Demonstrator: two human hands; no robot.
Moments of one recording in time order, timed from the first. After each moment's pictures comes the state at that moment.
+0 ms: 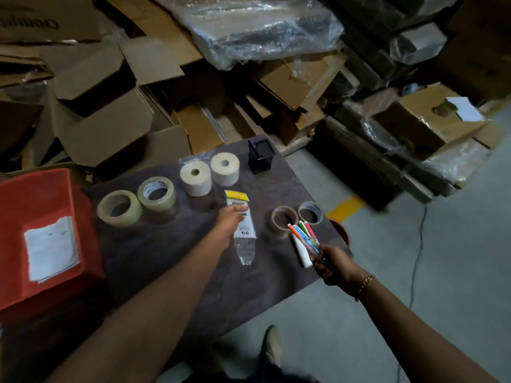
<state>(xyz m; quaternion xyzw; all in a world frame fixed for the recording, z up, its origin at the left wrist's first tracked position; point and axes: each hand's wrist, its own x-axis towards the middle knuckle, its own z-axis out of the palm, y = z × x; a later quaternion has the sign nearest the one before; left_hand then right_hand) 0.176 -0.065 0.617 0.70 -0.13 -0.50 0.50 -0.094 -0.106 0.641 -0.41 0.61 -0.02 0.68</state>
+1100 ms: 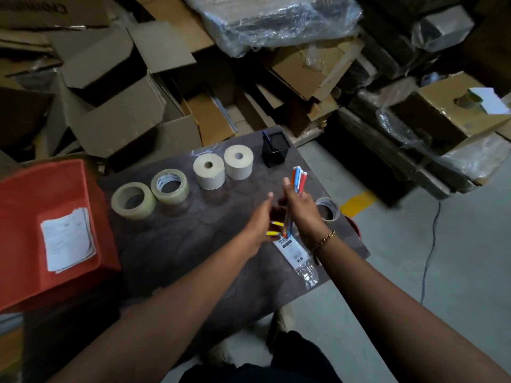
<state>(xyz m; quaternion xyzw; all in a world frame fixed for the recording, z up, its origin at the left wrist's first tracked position) 0.145 -0.060 0.647 0.62 -0.14 -0.61 0.48 0.056 -0.104 0.699 -0.52 0.51 -0.25 0.64</state>
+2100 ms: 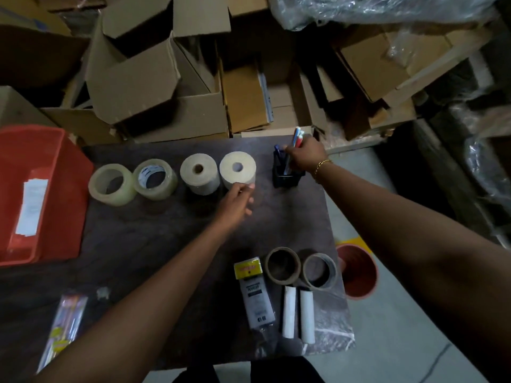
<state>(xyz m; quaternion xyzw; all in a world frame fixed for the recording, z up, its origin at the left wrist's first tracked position) 0.204 -0.200 0.612 0.77 -0.10 -0.39 0.49 0.181 -0.429 0.615 -0.76 0.47 -0.01 0.44</state>
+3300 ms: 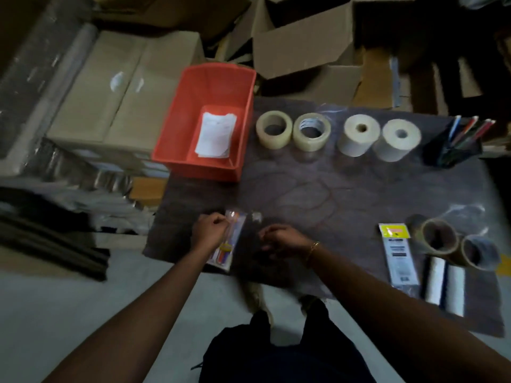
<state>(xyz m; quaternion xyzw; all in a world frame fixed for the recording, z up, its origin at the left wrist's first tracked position) 0.270 0.267 0.534 0.90 0.06 -0.26 0.36 0.177 0.069 0.546 -0.59 0.31 0.32 0.67</state>
